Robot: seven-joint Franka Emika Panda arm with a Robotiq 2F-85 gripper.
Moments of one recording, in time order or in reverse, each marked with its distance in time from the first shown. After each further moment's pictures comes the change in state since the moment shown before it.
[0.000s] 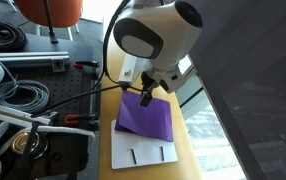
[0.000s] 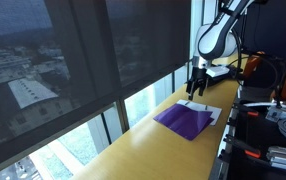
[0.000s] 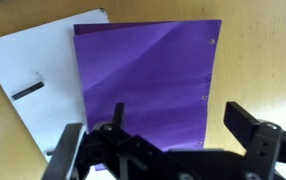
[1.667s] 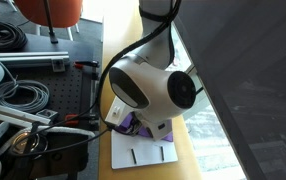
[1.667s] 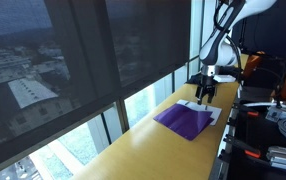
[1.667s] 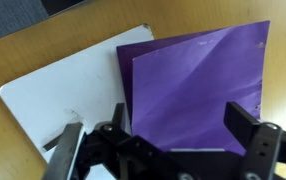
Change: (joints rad) arm -0.321 0.181 0.123 0.093 0.164 -0.063 -0.250
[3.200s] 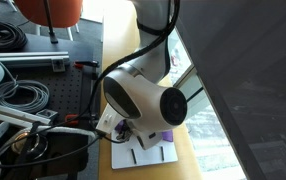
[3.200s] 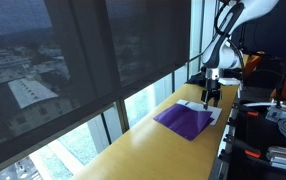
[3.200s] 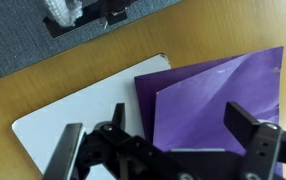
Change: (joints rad) arm -0.002 0.034 -0.043 -0.002 0.015 -0.057 -0.044
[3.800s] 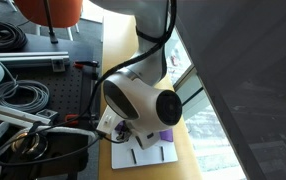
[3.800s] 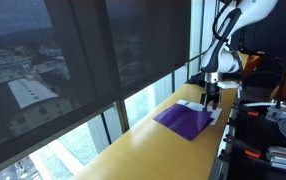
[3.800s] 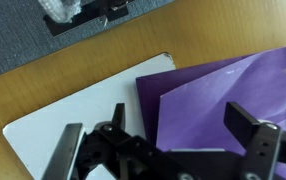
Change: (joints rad) arm 0.005 0.049 0.007 0.018 0.000 0.042 0.000
